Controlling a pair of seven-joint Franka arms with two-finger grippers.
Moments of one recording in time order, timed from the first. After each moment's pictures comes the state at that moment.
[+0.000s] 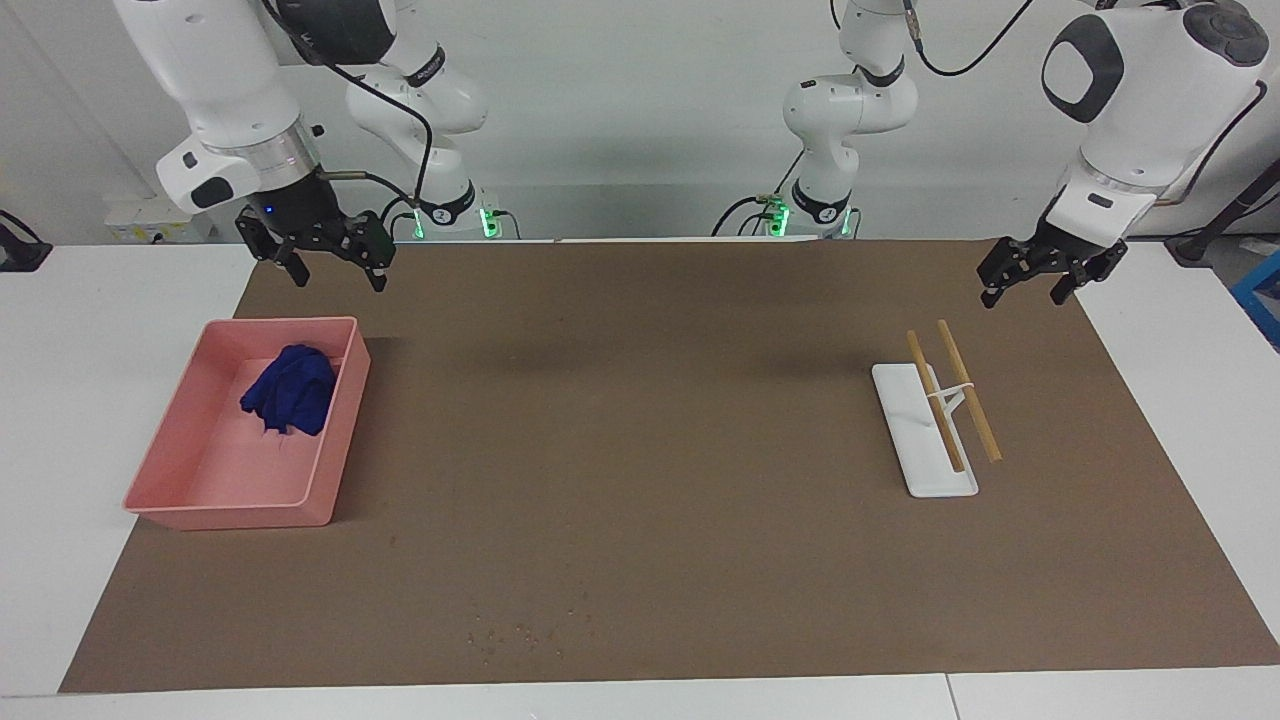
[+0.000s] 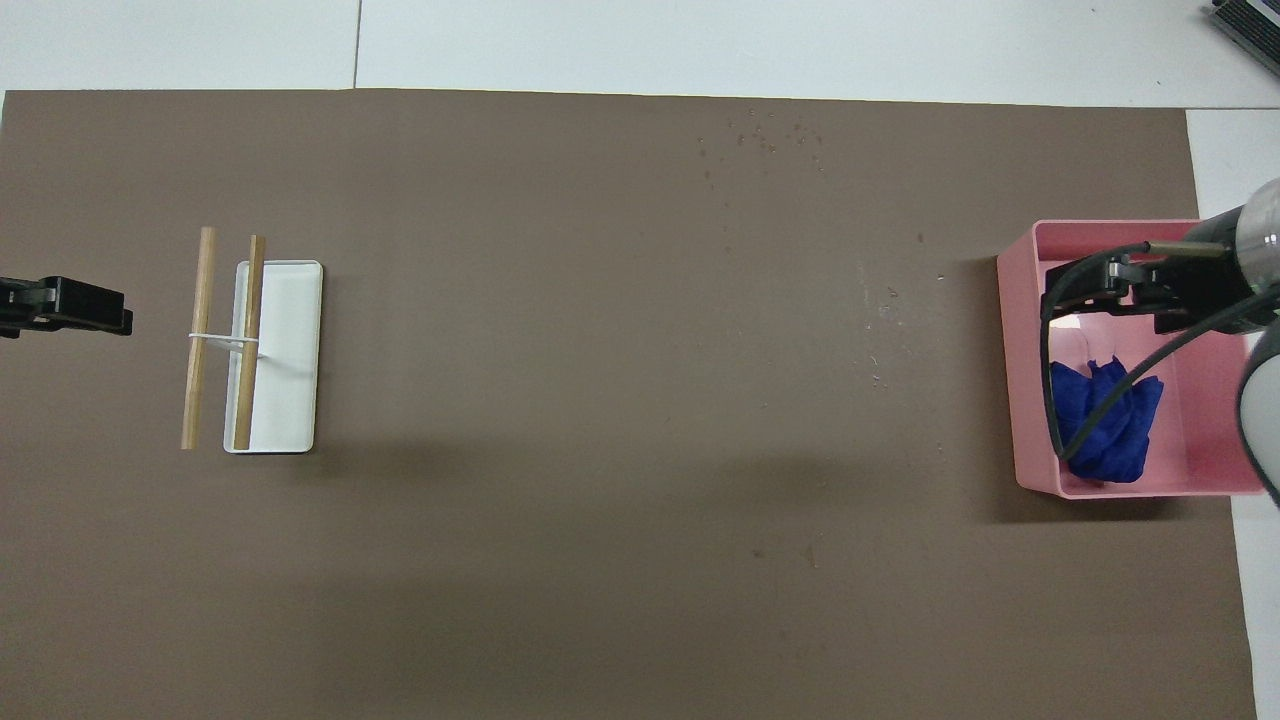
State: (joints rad) left arm 0.03 -0.02 0.00 -1.71 0.01 1.72 0.07; right arm -0.03 0.02 0.09 -1.54 0.01 1.55 0.20
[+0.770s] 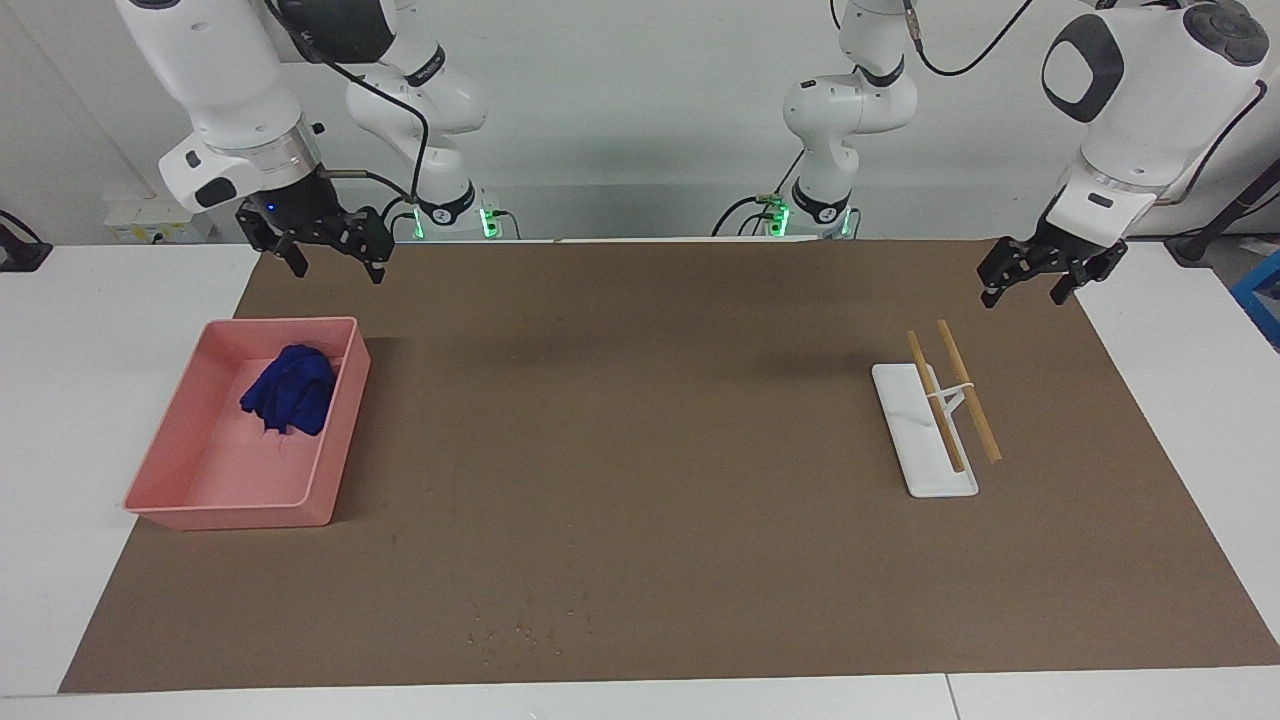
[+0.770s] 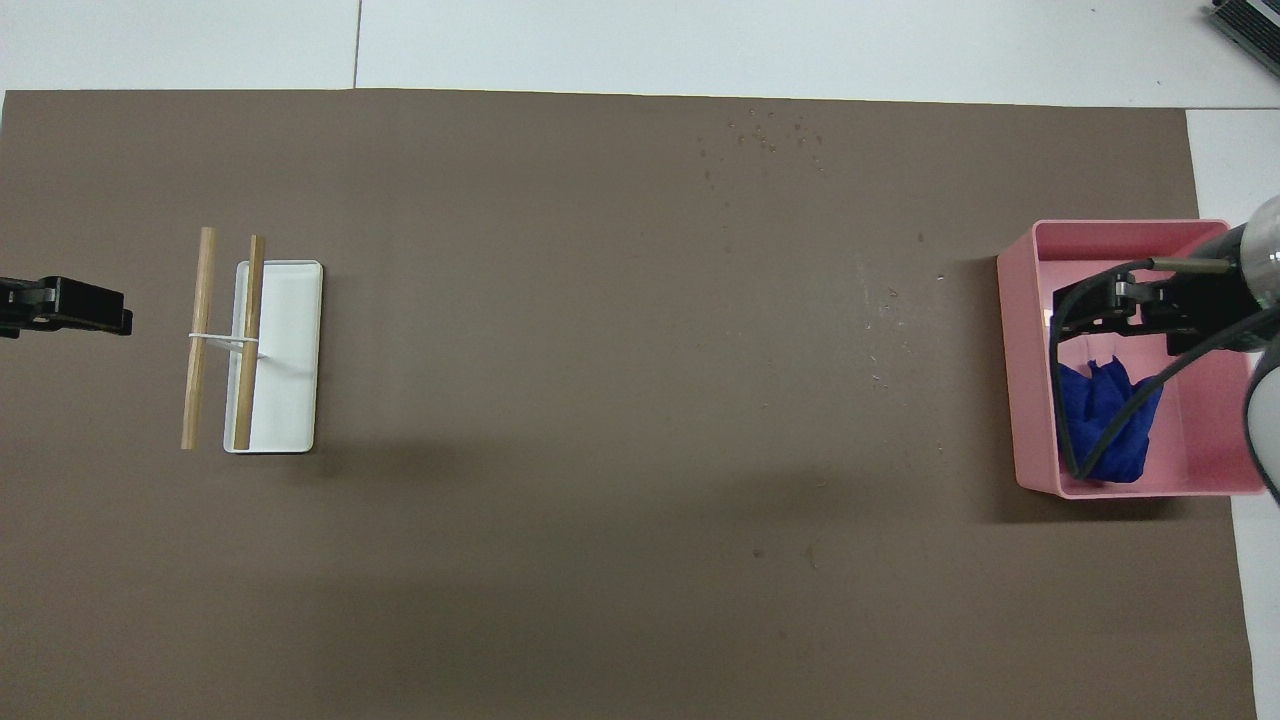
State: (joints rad) left arm 0.03 -0.02 0.00 -1.71 0.01 1.72 0.07; right arm -0.03 0.01 0.09 -1.55 -0.01 1.52 0.20
